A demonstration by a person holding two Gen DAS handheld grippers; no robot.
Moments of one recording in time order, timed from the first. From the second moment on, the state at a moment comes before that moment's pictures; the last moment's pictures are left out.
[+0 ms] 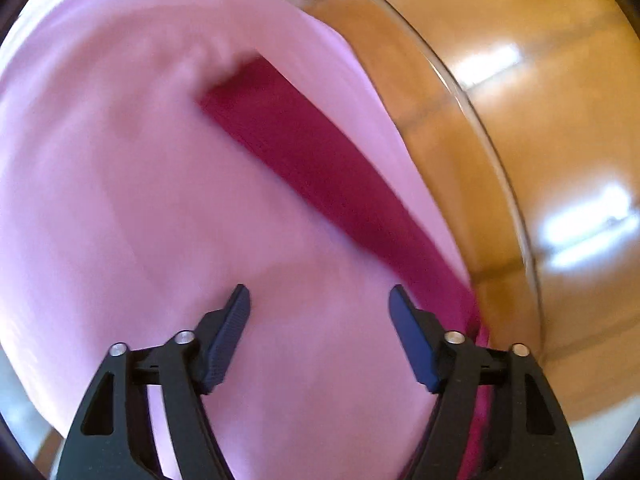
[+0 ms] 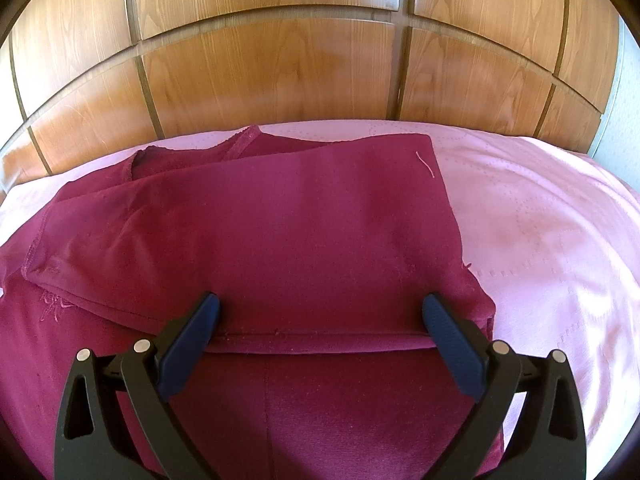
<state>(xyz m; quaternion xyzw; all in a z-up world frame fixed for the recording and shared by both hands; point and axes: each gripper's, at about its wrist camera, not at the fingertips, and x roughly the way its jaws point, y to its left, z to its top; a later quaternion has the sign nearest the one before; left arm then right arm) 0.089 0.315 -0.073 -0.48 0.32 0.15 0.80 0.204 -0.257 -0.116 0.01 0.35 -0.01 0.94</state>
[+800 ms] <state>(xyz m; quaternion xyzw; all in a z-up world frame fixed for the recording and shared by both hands) 0.159 0.345 -0.024 -0.41 0.29 0.13 0.85 0.203 -0.256 -0.115 0.01 0.35 -0.01 0.94</state>
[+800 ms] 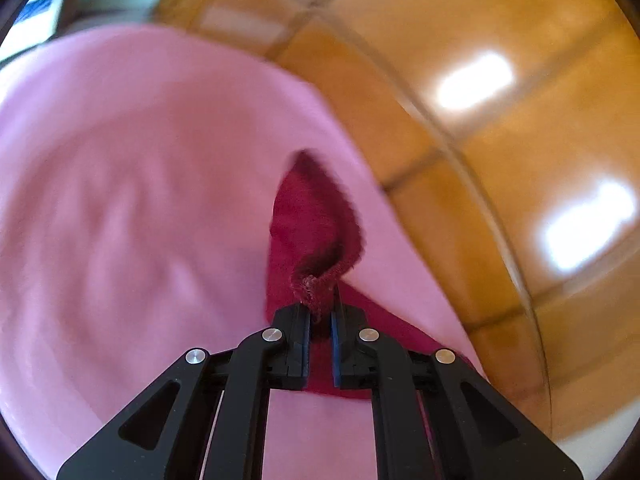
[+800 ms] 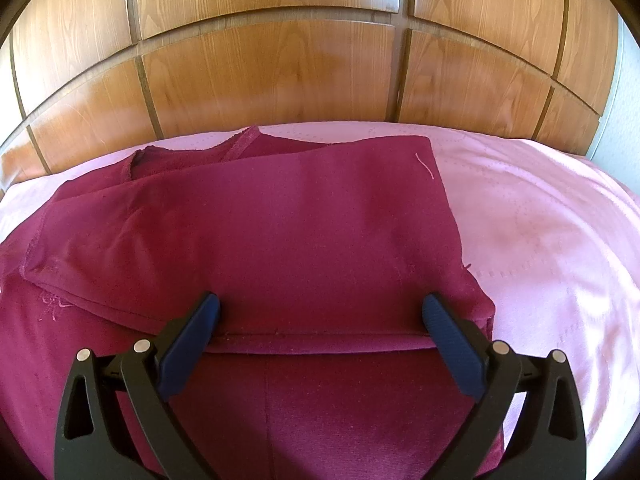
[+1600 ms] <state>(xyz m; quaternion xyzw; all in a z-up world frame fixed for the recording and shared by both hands) 0.212 0.086 -0.029 -0.21 0.37 -0.06 0.90 0.204 -0.254 -0.104 0.01 0.36 -0.01 0.93</state>
